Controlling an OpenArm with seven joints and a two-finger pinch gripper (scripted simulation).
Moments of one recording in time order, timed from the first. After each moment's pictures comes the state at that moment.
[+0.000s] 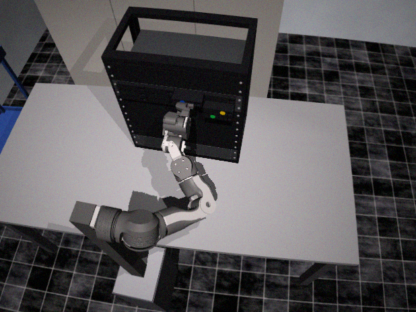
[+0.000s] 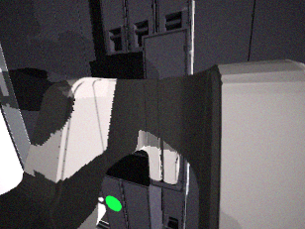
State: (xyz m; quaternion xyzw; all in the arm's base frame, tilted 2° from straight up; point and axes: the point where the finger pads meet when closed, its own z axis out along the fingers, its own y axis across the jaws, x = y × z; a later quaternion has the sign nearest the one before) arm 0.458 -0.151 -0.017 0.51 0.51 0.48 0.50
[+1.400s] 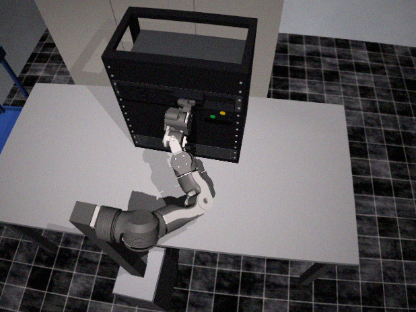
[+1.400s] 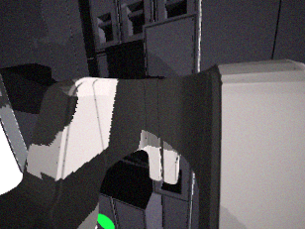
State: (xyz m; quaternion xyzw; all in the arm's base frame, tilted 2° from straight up) arm 0.477 -0.153 -0.021 0.51 0.51 0.48 0.50
